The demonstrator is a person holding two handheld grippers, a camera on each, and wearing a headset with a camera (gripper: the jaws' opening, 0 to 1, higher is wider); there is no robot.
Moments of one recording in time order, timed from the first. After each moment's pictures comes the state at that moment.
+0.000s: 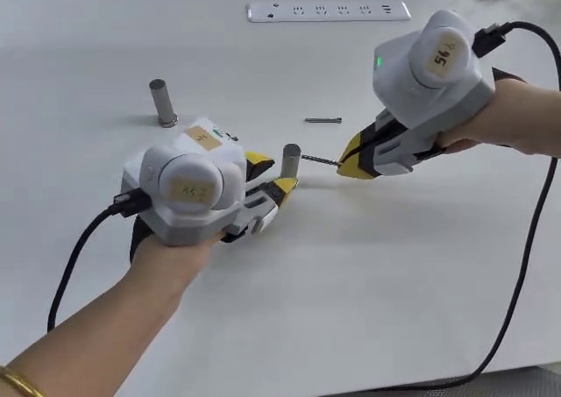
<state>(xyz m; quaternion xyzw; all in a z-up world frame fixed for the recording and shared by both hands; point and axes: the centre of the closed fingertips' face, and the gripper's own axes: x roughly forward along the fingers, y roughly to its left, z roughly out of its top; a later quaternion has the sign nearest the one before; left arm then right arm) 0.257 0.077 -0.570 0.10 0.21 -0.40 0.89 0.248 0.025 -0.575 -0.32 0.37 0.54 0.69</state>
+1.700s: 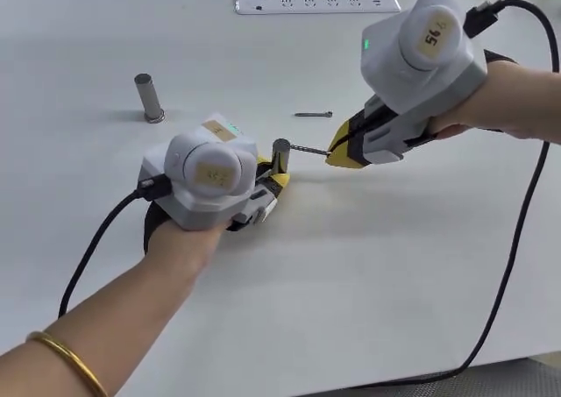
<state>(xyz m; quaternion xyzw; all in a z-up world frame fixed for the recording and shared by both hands) 0.263 0.072 -0.594 0.11 0.24 -0.39 0.88 0.249 0.027 -0.569 -0.32 0.37 0.54 0.68</state>
